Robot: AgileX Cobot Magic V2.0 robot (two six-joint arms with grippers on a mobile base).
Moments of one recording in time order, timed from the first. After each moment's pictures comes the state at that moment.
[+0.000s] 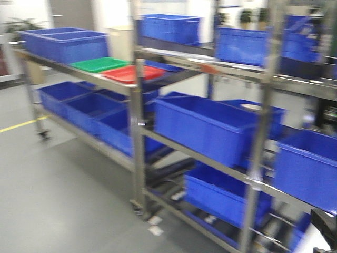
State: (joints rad) left arm -0.12 0.71 -0.34 0.48 -0.04 -0.41; right arm 0.17 0.80 -0.51 -0.45 0.06 0.44
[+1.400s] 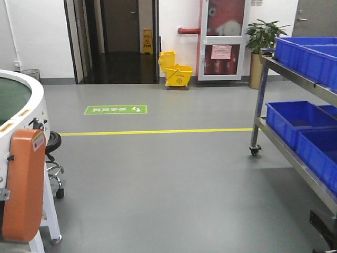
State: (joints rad) left arm -0.12 0.71 -0.34 0.48 -0.04 -0.41; right arm 0.17 0.80 -0.51 -0.45 0.07 0.44
